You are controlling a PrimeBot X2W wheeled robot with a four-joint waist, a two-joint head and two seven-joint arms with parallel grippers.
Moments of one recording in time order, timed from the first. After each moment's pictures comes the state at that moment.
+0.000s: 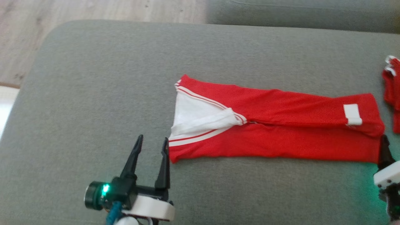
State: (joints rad) left arm -0.16 0.31 -0.73 0.08 -0.55 0.38 -0.25; right arm -0.11 -0.09 -0.43 0.34 0.38 0.13 0.22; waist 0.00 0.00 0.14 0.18
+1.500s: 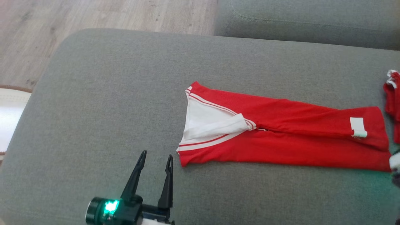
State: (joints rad) left arm 0.05 0.13 -0.48 0.06 -0.16 0.20 -0.25; right arm -0.23 -0.07 -0.55 0.29 0.35 0.13 0.34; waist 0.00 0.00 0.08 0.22
